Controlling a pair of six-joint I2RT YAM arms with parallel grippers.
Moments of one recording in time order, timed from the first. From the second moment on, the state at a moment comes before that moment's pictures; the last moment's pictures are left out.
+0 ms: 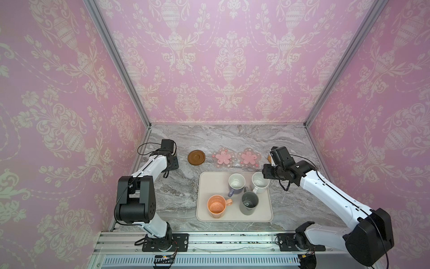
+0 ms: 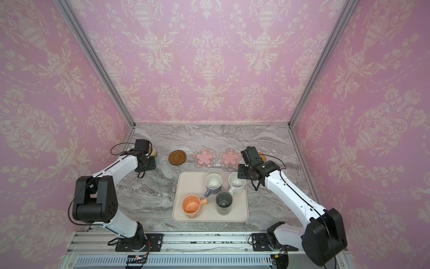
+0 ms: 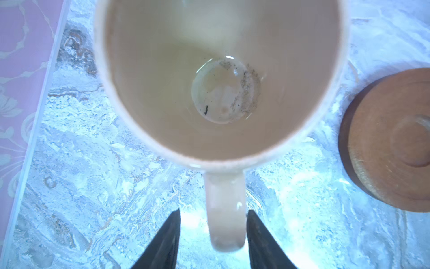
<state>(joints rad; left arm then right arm) 0.03 1.61 1.03 -0.58 -0.20 -0.26 0.42 1.24 0.96 -0.75 0.10 0.46</state>
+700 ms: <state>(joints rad) 0.03 1.61 1.05 -0.69 -0.30 -0.25 0.43 1.21 0.94 -0.75 0.10 0.47</state>
